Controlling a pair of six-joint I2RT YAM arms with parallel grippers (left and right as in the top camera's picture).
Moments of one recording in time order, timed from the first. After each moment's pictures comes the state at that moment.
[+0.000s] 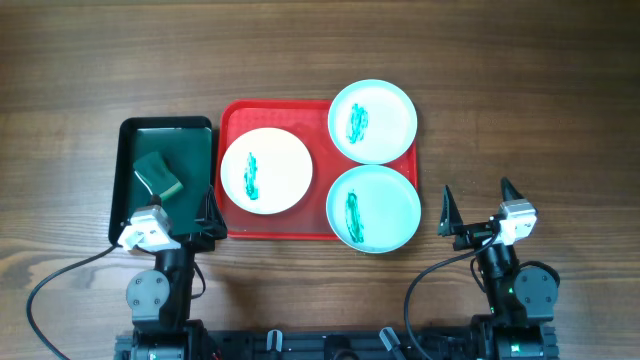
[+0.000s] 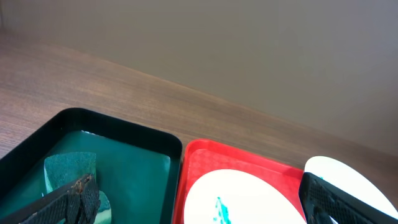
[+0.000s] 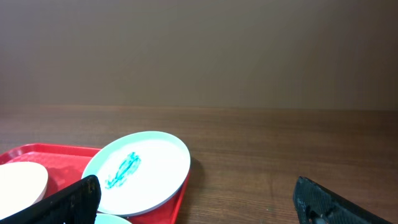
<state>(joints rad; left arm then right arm) 0.02 0.01 0.01 -0.07 0.00 -0.34 0.01 0.02 0.01 0.01 -0.14 0.04</state>
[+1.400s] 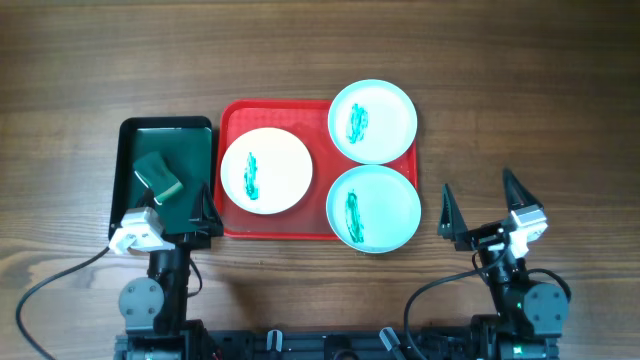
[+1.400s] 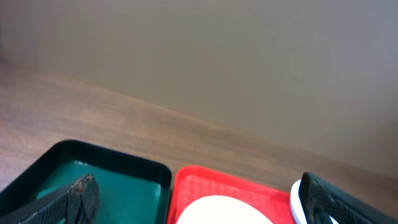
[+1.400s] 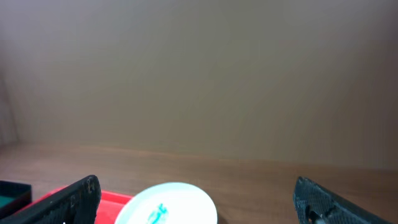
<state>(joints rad) 0.02 0.02 0.09 -0.06 0.00 -0.34 0.01 0.03 0.05 0.19 -0.25 0.09</state>
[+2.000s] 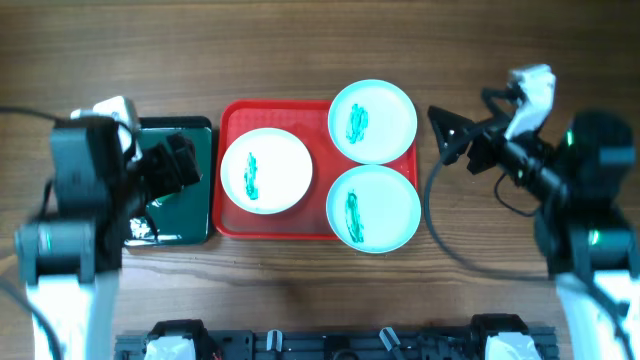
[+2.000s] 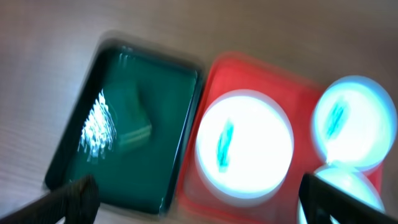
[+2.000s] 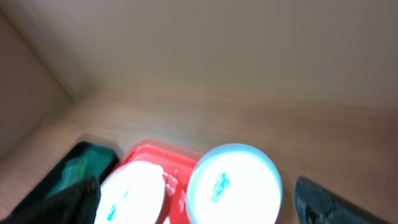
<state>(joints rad) 0.02 1.08 1.30 -1.14 0.00 -0.30 0.01 1.01 1.06 -0.46 -0.54 0.09</state>
